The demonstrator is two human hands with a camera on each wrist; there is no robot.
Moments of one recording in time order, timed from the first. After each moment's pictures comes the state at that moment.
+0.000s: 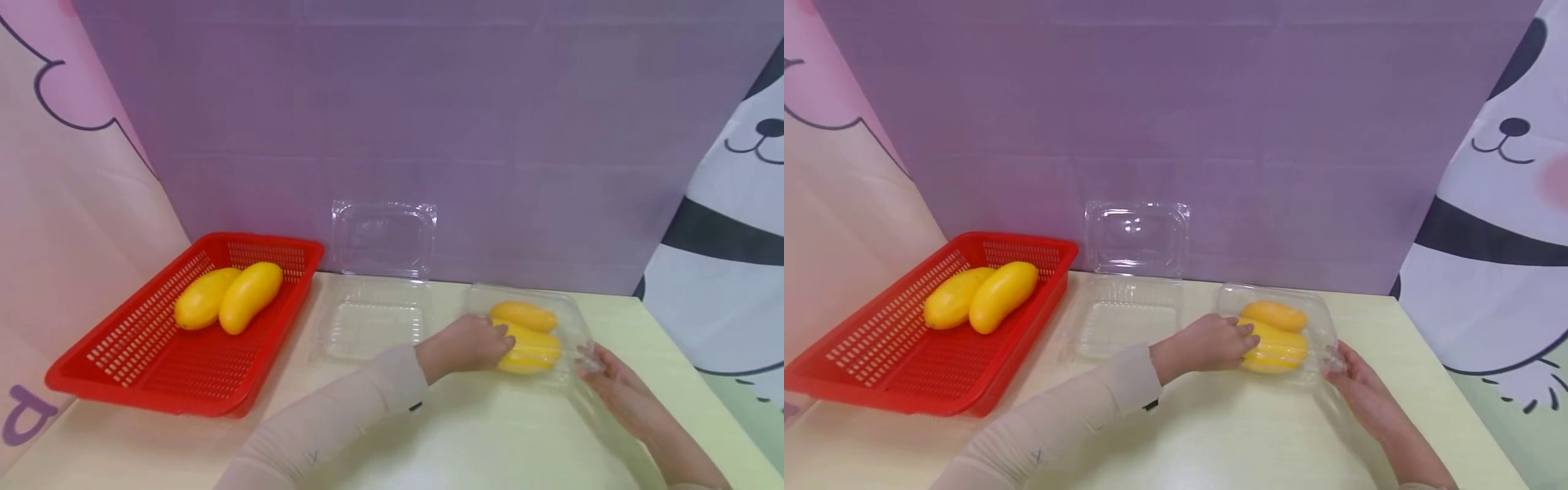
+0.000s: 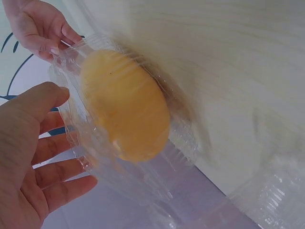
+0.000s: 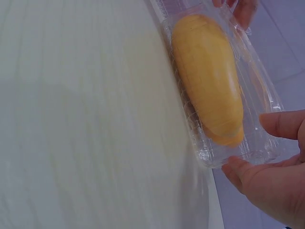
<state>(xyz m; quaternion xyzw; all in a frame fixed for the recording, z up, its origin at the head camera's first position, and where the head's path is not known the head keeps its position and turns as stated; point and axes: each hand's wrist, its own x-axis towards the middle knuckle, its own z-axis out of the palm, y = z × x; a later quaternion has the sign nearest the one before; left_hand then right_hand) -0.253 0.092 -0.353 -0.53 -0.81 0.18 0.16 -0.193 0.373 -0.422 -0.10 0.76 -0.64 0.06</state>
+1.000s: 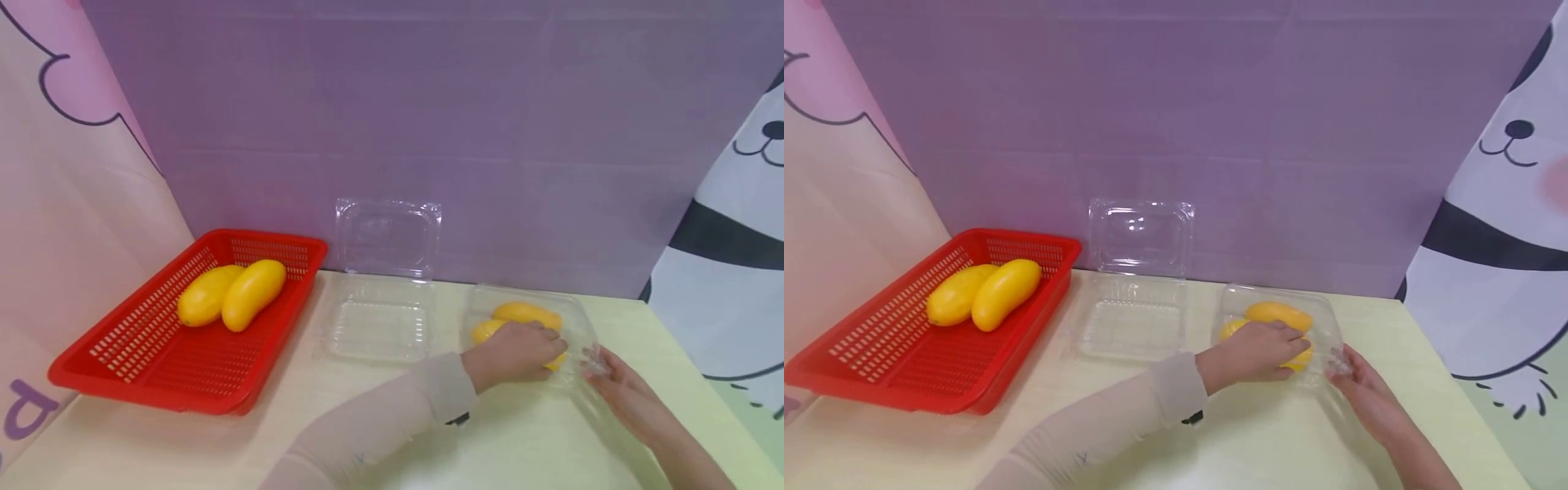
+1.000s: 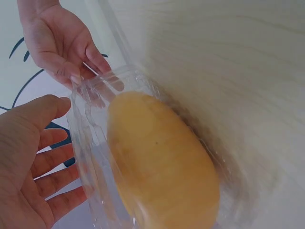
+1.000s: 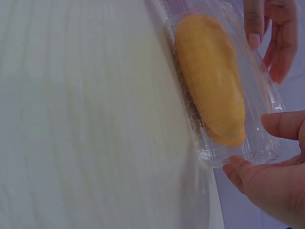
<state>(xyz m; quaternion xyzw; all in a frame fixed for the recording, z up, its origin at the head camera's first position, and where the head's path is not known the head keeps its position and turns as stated) -0.244 0.148 -0.353 -0.50 -0.85 0.10 0.10 -0.194 0.373 -0.426 -0.13 0.73 -0.67 0.04</state>
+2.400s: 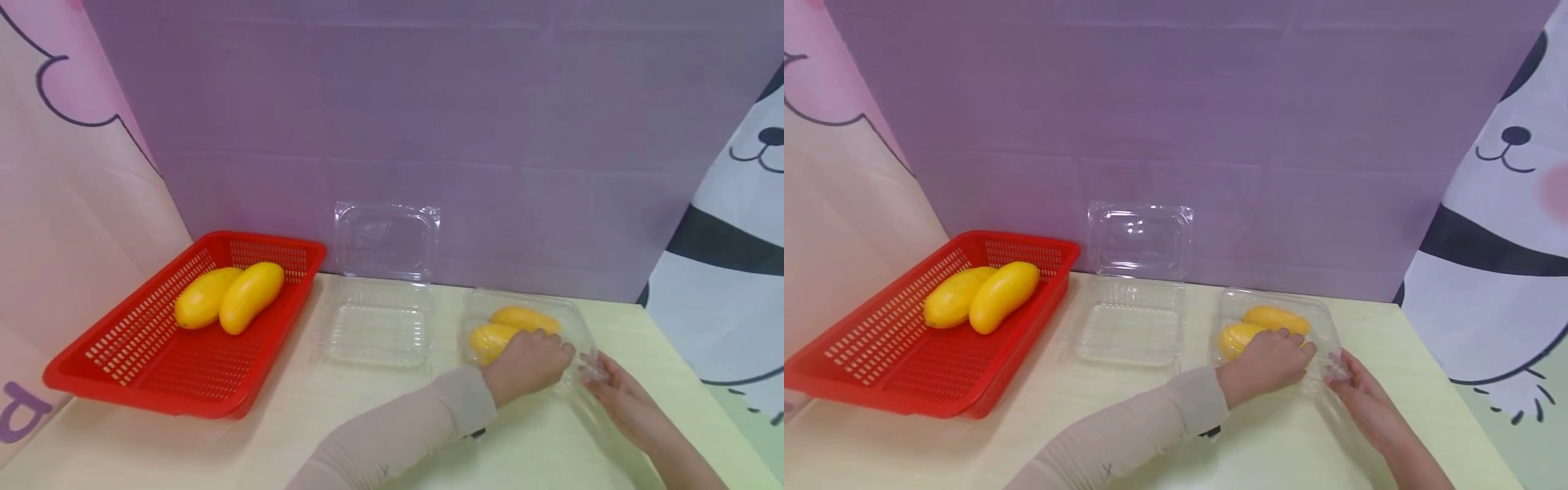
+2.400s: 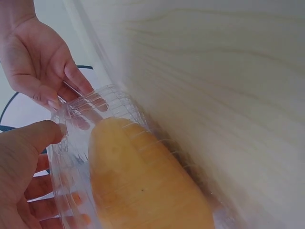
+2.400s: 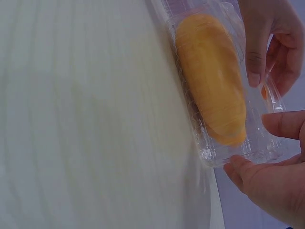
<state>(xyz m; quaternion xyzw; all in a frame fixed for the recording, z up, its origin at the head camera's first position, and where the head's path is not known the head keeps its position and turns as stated) -0.236 0.173 -0.369 -0.43 -0.88 0.11 0.17 -0.194 0.373 -0.429 -0.16 0.71 -0.69 0.04</state>
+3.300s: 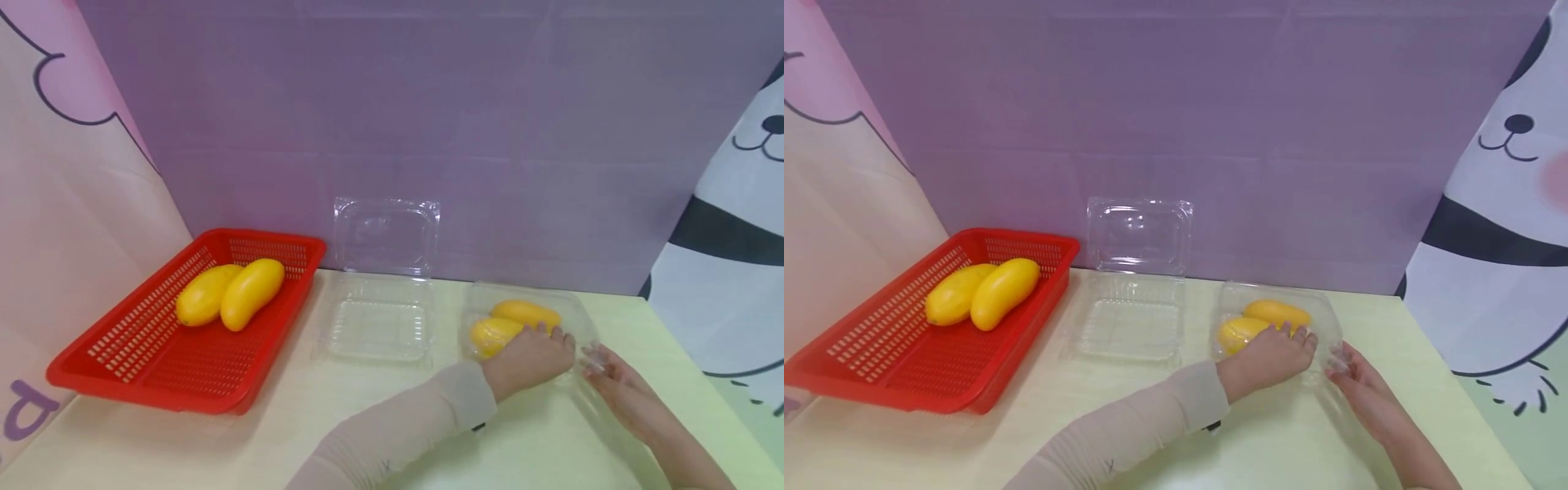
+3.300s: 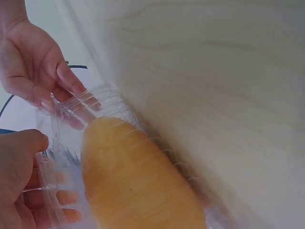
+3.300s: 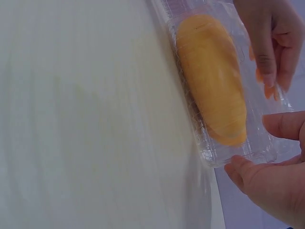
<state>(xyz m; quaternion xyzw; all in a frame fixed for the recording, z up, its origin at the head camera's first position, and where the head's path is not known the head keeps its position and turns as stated) -0.235 0.175 -0.372 -0.45 -0.85 0.19 0.18 -0.194 0.374 -0.430 -0.12 0.73 -0.68 0.04</state>
